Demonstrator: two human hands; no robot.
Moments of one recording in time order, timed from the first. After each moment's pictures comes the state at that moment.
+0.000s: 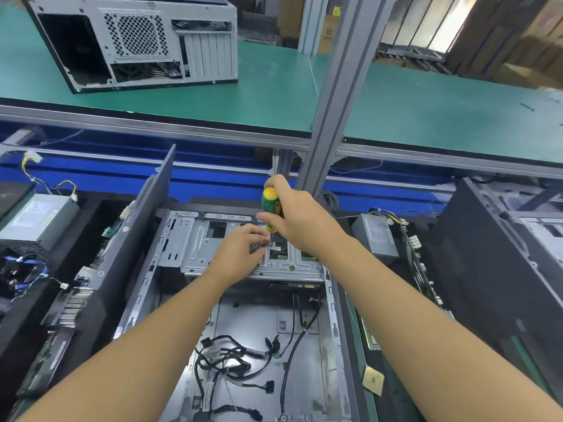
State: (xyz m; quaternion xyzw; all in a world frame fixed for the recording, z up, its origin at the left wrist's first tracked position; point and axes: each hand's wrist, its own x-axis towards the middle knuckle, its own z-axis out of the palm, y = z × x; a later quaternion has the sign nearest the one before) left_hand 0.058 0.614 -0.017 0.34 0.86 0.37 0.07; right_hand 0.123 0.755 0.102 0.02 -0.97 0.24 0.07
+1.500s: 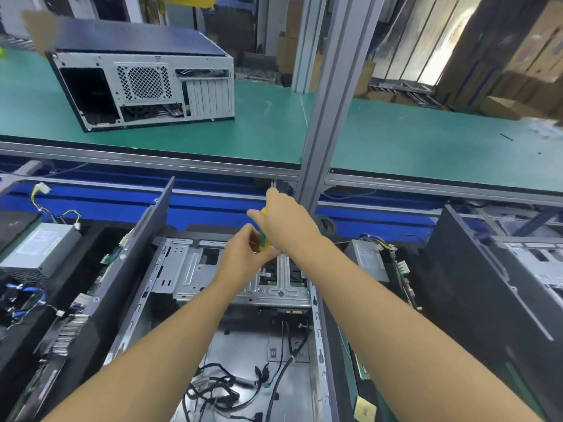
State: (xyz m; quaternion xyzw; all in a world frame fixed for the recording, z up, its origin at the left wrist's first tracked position) left_hand 0.064 0.648 0.032 0.20 0.82 0.53 0.08; right_hand 0.100 0.748 0.145 -0.13 -0.97 0.21 0.04
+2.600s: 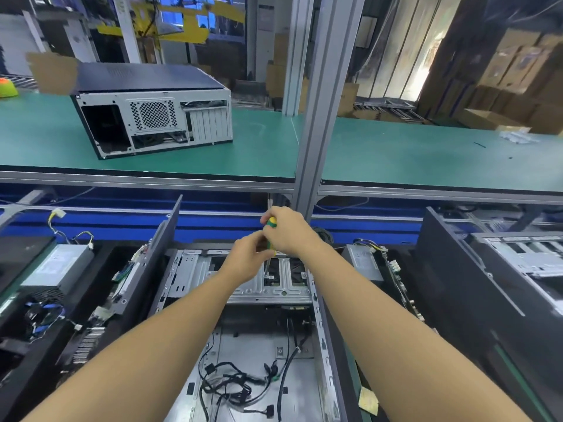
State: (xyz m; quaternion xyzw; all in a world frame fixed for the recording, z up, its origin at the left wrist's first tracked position) left_hand 0.061 0.637 0.057 0.29 0.82 0.47 0.13; right_hand 0.127 0.742 0.156 -0.16 -0.94 0.30 0.03
